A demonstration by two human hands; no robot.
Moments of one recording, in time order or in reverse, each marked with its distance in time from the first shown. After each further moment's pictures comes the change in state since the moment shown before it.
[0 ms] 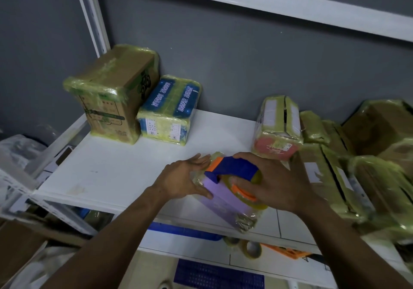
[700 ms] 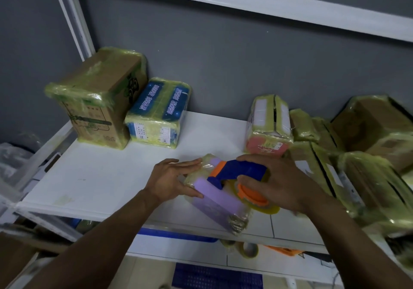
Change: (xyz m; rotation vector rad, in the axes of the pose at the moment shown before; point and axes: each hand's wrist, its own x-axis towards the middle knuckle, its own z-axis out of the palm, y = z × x) left_hand 0.007 -0.016 0.008 0.204 0.290 0.302; right_hand -0.009 0.025 -0.017 0.129 -0.014 0.089
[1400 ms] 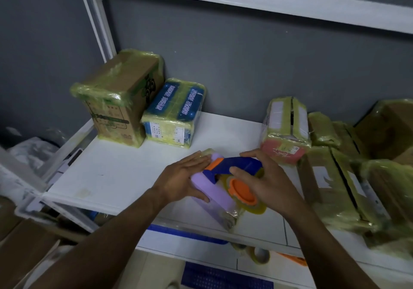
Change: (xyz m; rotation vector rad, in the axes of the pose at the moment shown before) left_hand -0.001 -0.005 -0.011 -0.011 -0.247 -0.102; right_hand 0.023 -0.016 0.045 0.446 0.117 0.239
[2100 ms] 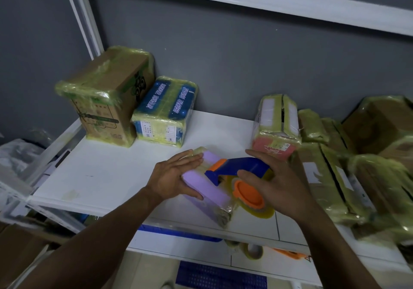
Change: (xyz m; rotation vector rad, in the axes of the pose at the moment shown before) left_hand 0.002 -0.004 0.006 0.149 0.178 0.052; right_hand -0.018 0.004 -0.026 -0.099 0.024 0.025
